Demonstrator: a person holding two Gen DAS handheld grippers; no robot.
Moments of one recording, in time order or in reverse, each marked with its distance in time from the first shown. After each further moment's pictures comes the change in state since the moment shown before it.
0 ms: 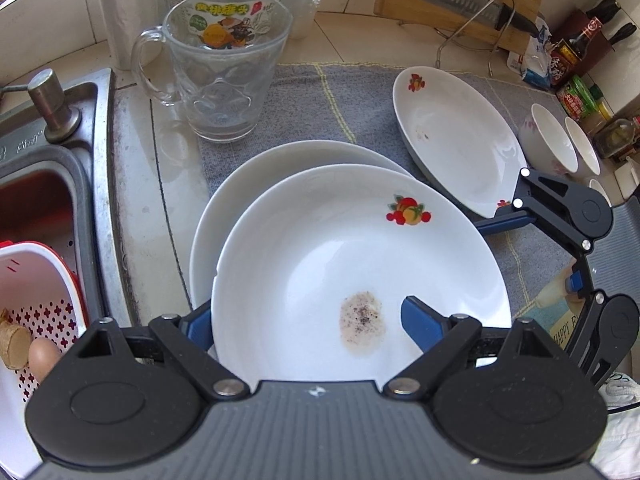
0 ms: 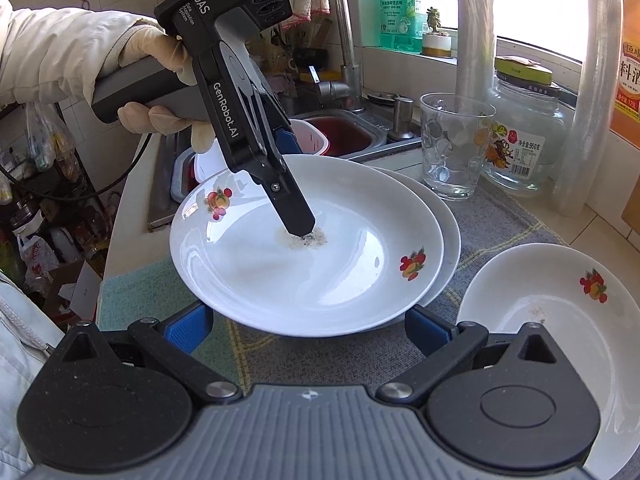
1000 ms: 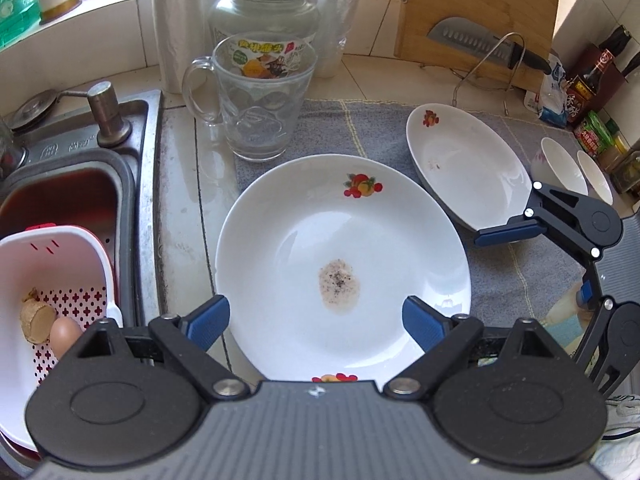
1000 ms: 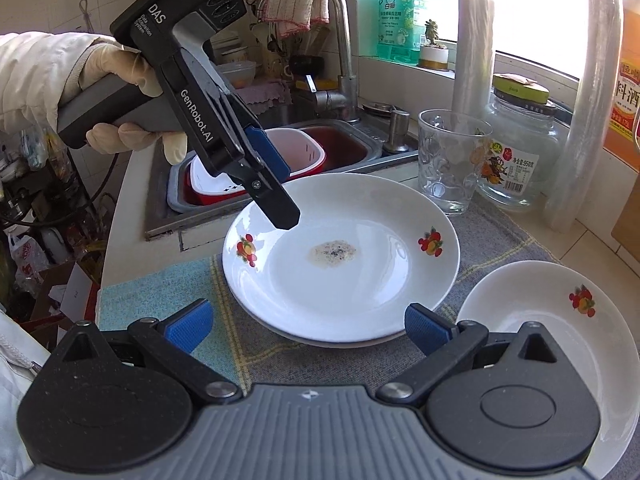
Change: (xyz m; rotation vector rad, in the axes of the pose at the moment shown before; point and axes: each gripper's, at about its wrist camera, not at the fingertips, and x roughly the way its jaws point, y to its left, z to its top) left arm -0.024 -0.014 -0.023 -0.037 -0.160 0.113; right arm -0.011 0.009 0.006 0.010 -0.015 -0.081
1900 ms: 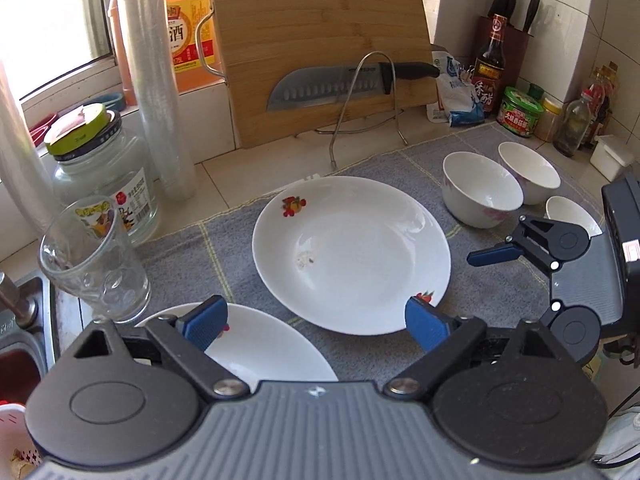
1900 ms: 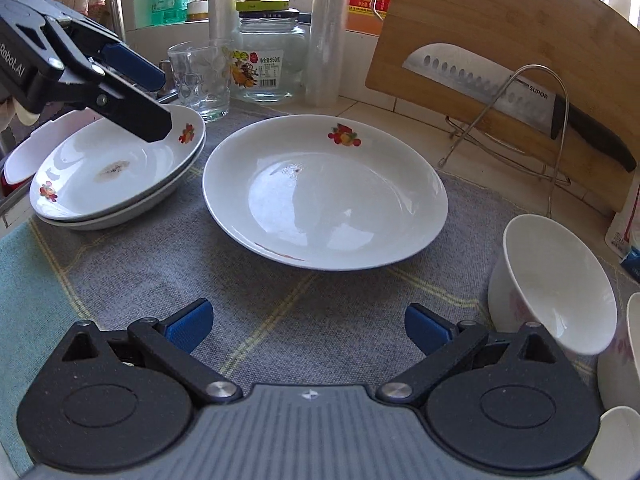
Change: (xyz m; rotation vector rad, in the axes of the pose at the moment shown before) left arm 0.022 -0.115 0.041 0.328 -0.214 -0.060; right arm -0.042 -0.037 -0.092 0.335 0.093 -0.514
